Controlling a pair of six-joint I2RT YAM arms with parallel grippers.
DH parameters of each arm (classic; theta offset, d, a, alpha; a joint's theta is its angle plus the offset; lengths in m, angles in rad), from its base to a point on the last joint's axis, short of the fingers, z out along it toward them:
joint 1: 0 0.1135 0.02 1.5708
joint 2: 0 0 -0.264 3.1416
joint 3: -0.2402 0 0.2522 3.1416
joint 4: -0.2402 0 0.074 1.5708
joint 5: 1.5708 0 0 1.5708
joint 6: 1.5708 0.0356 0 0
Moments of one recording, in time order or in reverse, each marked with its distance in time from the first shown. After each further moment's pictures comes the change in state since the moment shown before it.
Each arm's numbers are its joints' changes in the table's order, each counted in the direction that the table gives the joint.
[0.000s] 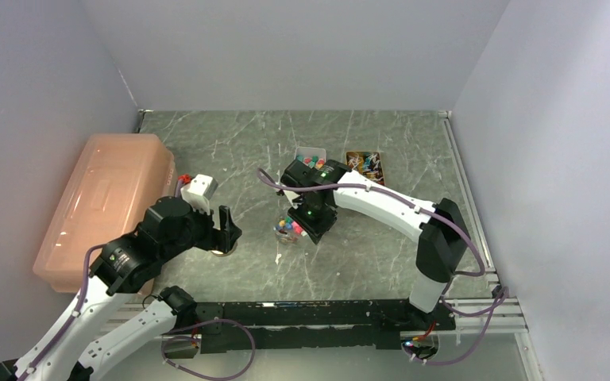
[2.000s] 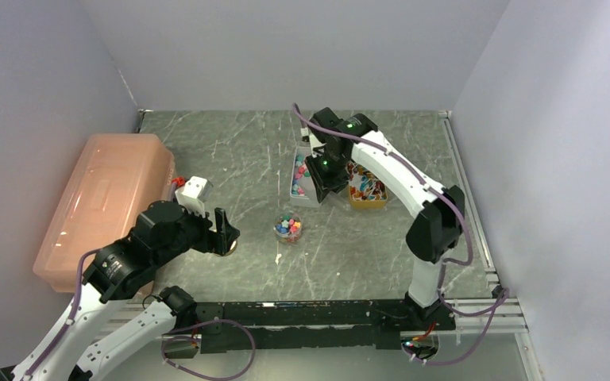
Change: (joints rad) left arm 0.000 0.050 0.000 0.000 0.009 0.002; right arm -0.267 -0.090 -0.325 -0.137 -0.096 0.114
